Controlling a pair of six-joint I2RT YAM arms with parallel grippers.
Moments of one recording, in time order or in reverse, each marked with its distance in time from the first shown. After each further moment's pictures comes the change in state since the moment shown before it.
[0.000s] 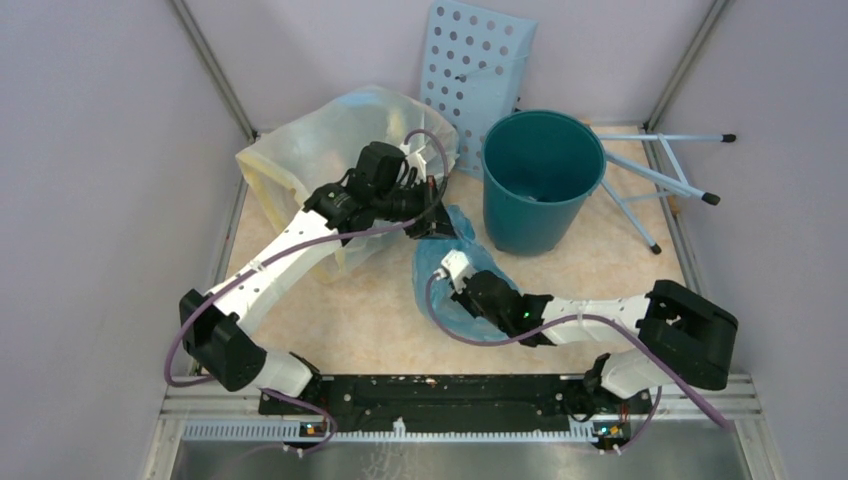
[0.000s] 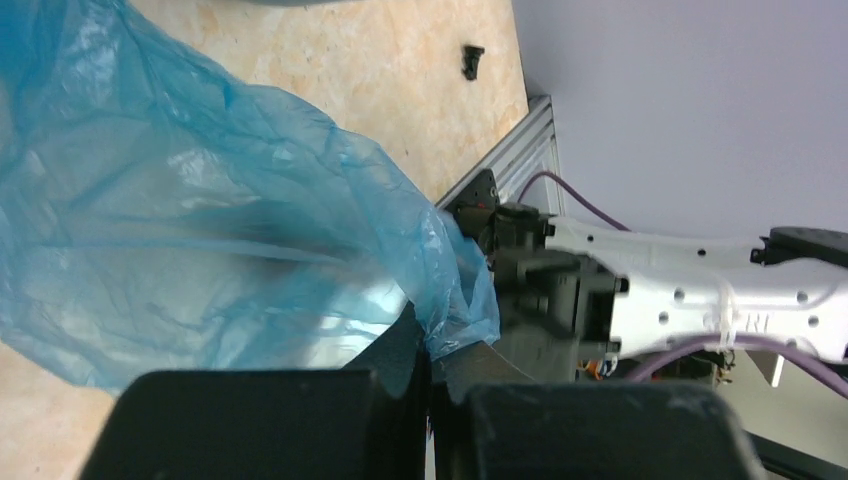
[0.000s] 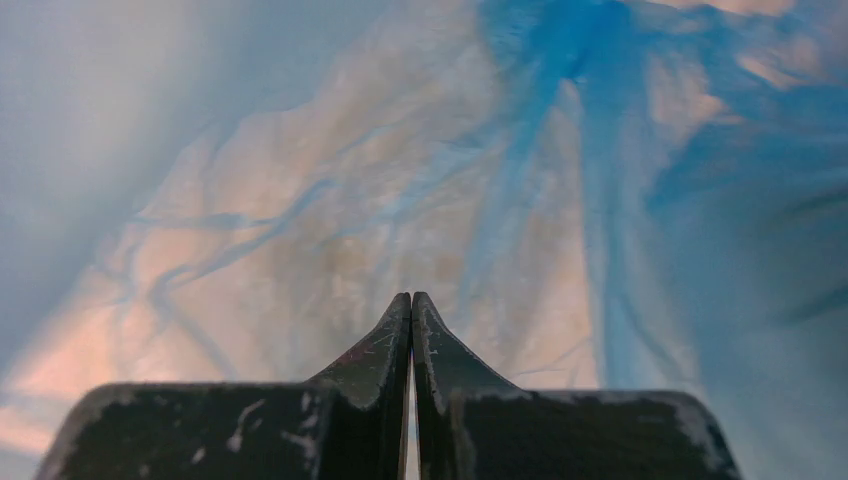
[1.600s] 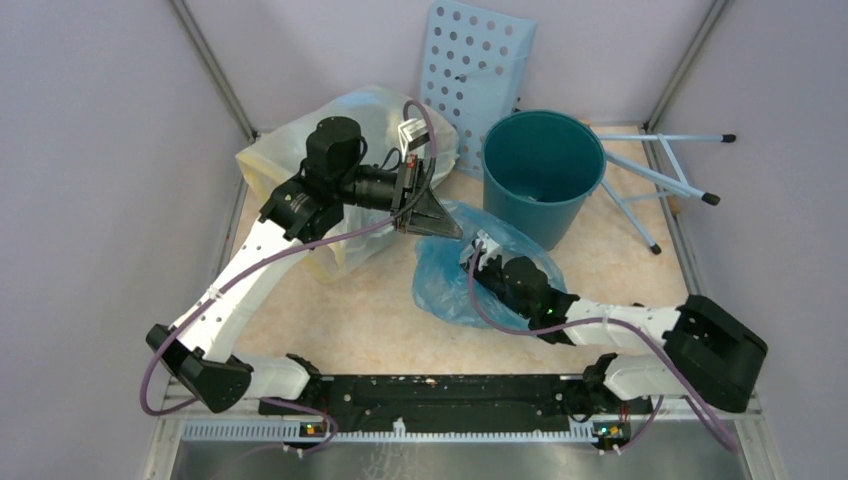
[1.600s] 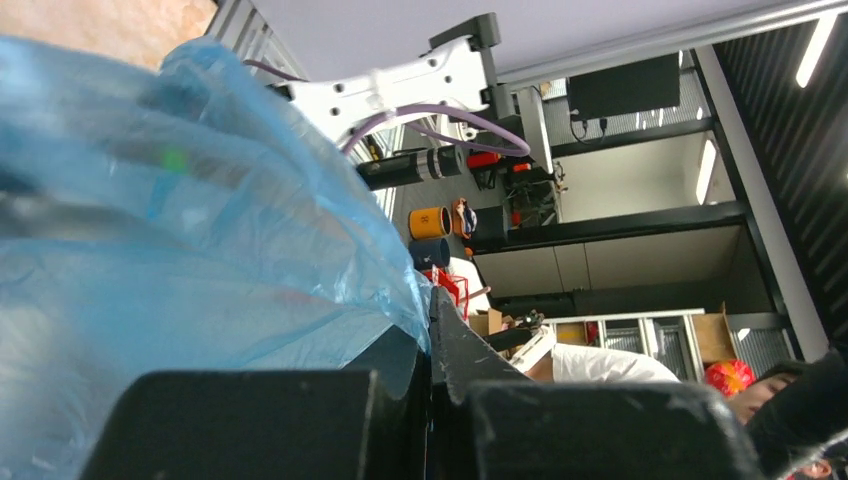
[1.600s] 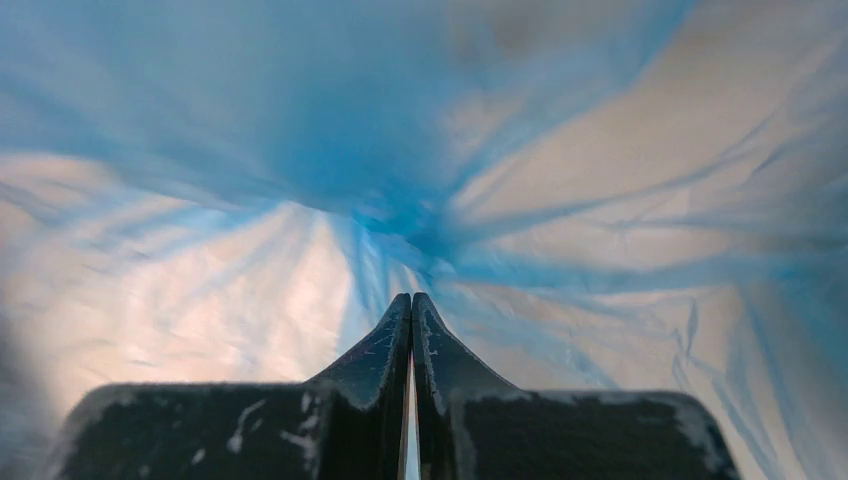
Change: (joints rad) left arm 0.032 -0.134 0.129 0.175 0.549 -0.270; right arm -0.185 -0.098 -0.110 0.330 -0.260 0.269
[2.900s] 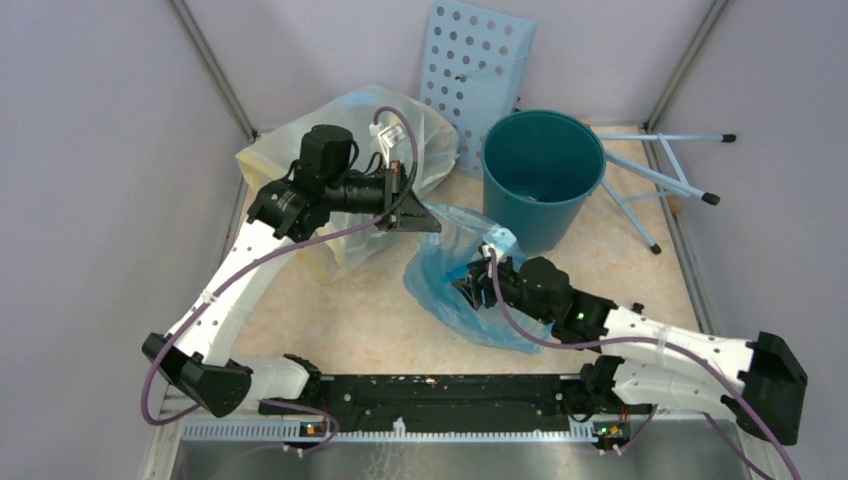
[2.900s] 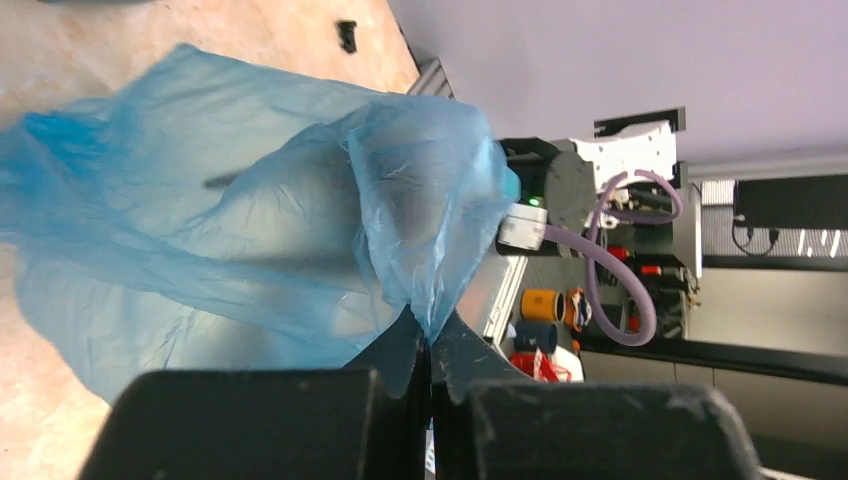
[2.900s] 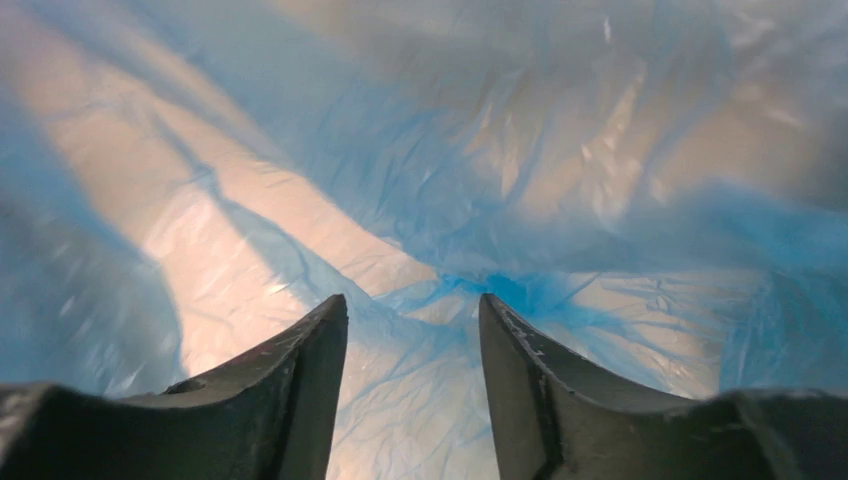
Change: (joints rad) left arm 0.068 -0.023 -0.020 -0.323 -0.266 0.325; right arm 0.090 -0.324 0.118 -0.421 0.018 -0.072
